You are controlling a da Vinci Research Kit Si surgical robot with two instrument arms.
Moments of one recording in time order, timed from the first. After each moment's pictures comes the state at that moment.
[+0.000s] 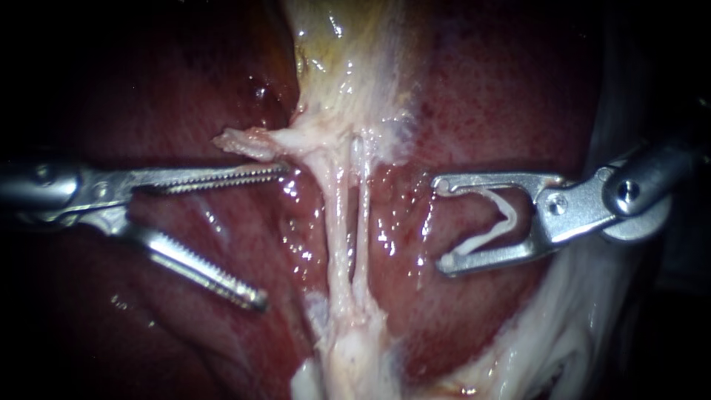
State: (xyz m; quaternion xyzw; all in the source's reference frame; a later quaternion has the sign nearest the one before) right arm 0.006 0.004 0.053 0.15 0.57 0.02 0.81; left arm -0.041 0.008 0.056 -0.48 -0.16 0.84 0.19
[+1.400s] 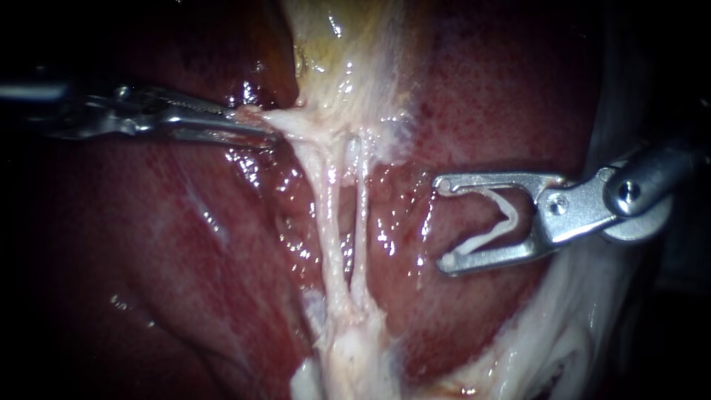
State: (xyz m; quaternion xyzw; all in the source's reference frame) right arm 0.006 0.004 0.053 0.15 0.57 0.02 0.81; left arm -0.036 0.017 0.058 -0.38 -0.17 0.87 0.28
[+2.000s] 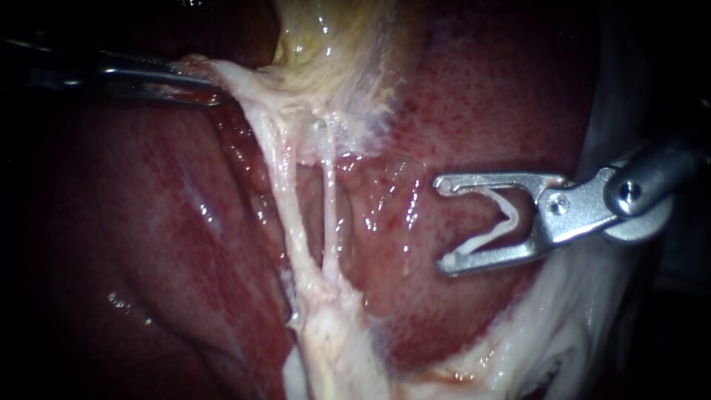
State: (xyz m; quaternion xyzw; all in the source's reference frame) right arm 0.006 0.004 0.054 0.15 0.57 0.02 0.81; left arm -0.033 0.021 0.052 -0.37 -0.16 0.86 0.32
